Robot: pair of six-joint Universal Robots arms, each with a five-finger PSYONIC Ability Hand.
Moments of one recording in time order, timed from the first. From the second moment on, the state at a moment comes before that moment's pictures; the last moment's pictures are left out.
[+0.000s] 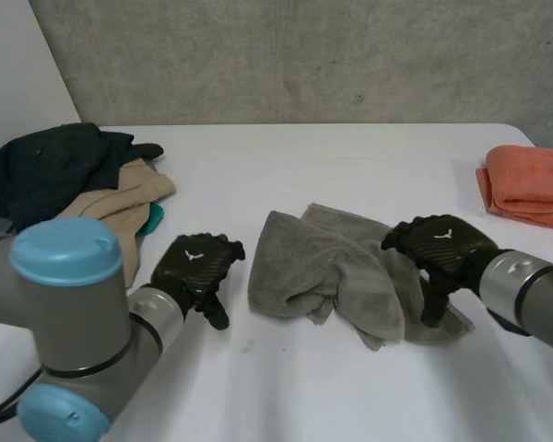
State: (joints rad) left arm 4.15 -1.98 -1.69 3.28 -1.56 3.26; right arm 1.79 -1.30 1.64 0.20 1.22 2.60; left_hand 0.38 0.38 0.38 0.38 0.21; right_hand 0.21 0.22 0.21 0.23 0.07
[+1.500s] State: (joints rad) left arm 4.07 -2.00 -1.36 3.48 -1.65 3.26; right arm 2.03 -1.19 1.42 -0.19 1.42 2.82; left_hand 1.10 1.20 1.19 1.20 0.95; right_hand 1.02 1.18 1.18 1.19 0.98
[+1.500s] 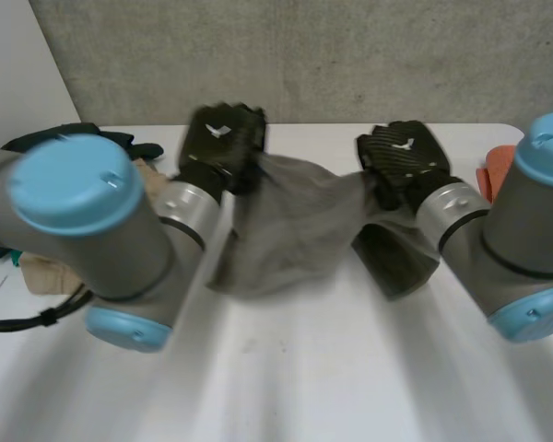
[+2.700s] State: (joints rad) left arm 4.05 -2.12 -1.64 3.42 -1.87 3.39; right arm 2.04 -0.89 1.44 -0.10 1.27 2.62; left_hand 0.55 0.54 0.54 0.55 0.37; right_hand 0.47 0.51 0.51 0.51 0.31
